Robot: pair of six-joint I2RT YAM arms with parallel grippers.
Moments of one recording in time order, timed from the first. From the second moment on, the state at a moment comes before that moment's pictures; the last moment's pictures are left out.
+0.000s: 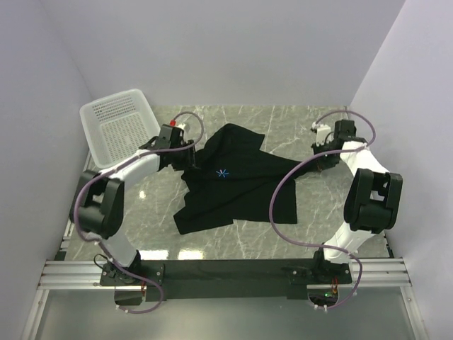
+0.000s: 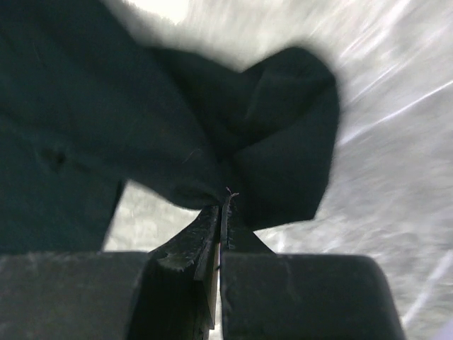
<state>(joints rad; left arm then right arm) -0.35 1.70 1.12 -0.29 0.19 -0.44 -0.19 1.70 1.21 -0.61 -0.29 -0.44</state>
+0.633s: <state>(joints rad) -0.47 1.90 1.44 -0.28 0.16 -0.26 -0.19 1.55 1.01 -0.66 -0.33 -0.57</state>
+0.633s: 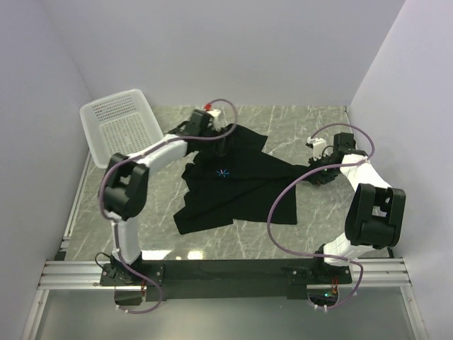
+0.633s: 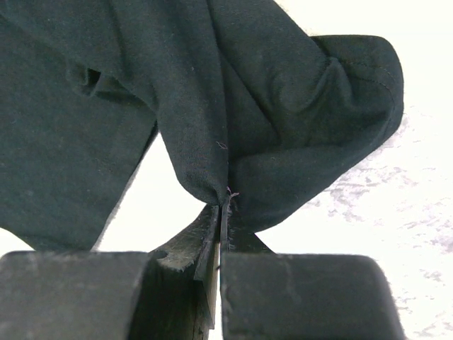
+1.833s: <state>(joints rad) -0.43 2.03 1.59 -0.45 -0.17 -0.28 -0.19 1.56 1.02 -0.66 -0.34 -0.57</state>
